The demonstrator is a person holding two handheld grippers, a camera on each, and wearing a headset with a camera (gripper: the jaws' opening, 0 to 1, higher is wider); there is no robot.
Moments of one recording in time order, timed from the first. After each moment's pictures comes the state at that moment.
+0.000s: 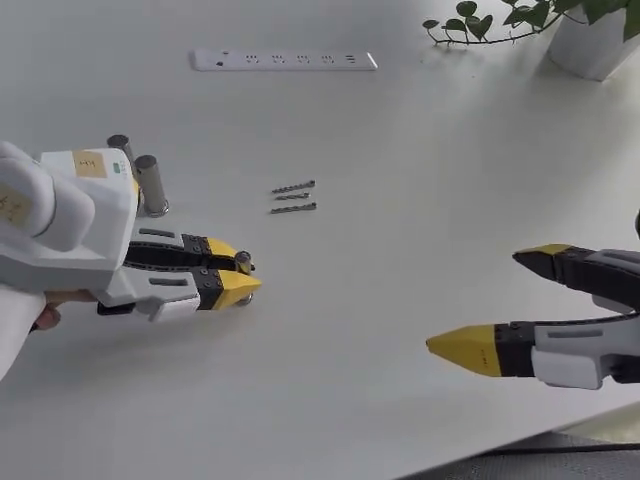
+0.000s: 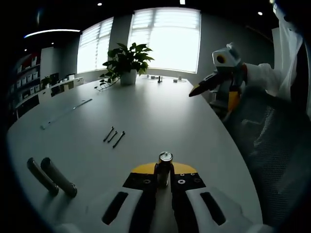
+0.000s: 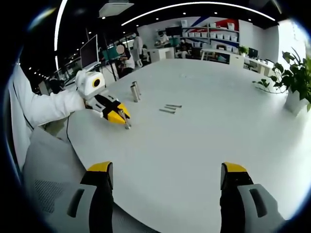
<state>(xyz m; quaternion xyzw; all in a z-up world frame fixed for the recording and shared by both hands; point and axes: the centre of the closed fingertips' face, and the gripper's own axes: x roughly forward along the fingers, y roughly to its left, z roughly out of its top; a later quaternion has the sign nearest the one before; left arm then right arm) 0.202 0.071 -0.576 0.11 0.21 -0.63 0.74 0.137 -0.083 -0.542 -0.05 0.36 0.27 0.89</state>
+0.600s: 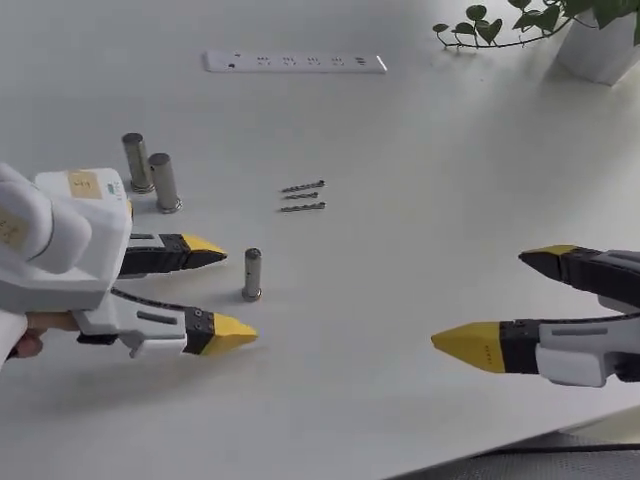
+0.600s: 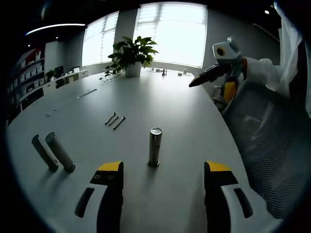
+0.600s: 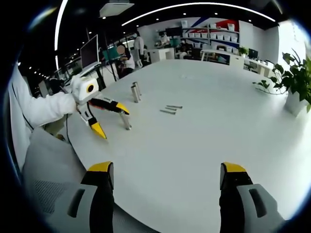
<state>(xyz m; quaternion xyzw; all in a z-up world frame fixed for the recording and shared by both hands) 0.180 0.097 -0.587 0.11 0.24 -0.61 0.75 0.137 -0.081 -0.541 -0.05 0.35 0.27 0.89</state>
